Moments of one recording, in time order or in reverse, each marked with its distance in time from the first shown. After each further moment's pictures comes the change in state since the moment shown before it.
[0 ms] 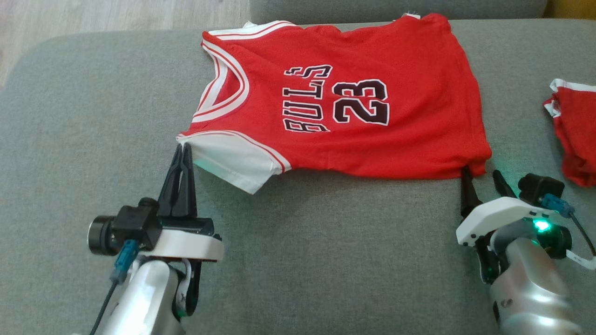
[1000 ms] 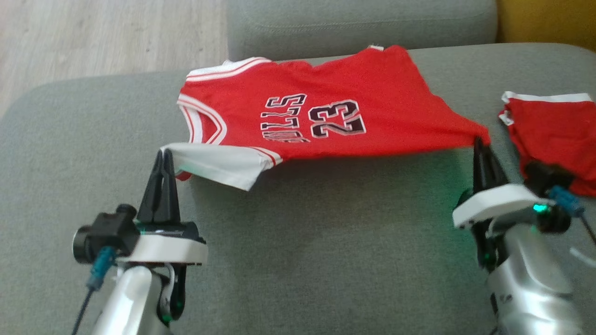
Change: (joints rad) left arm 0.035 0.001 0.073 -0.004 -0.024 -0.042 0.000; right arm 0.031 -0.005 0.105 -0.175 0.094 0.000 -0.096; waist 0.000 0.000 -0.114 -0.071
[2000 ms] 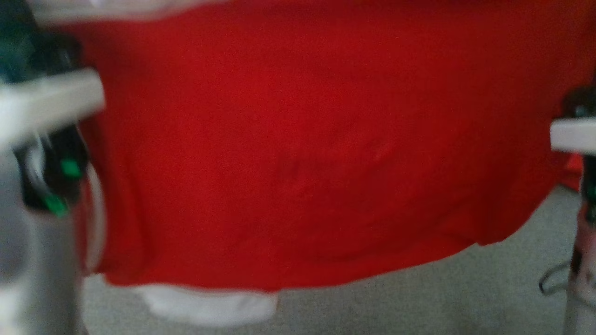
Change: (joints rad) left arm -0.428 0.089 0.148 -0.616 -0.165 0.020 0.301; right arm 0.010 -0.070 -0.039 -1.083 -0.047 0.000 0.419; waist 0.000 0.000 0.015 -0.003
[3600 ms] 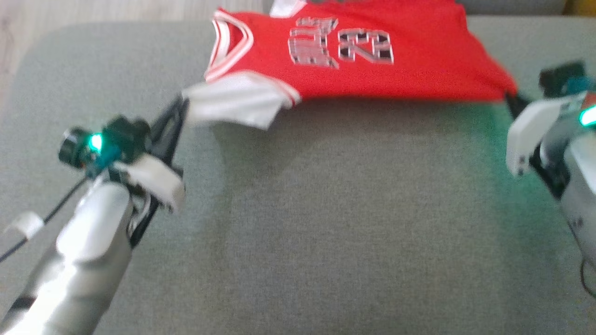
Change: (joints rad) left arm -0.072 0.093 -0.504 1.070 0.103 -0.219 -0.248; right arm -0.445 -0.280 0.634 1.373 0.213 0.000 -0.105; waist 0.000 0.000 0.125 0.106
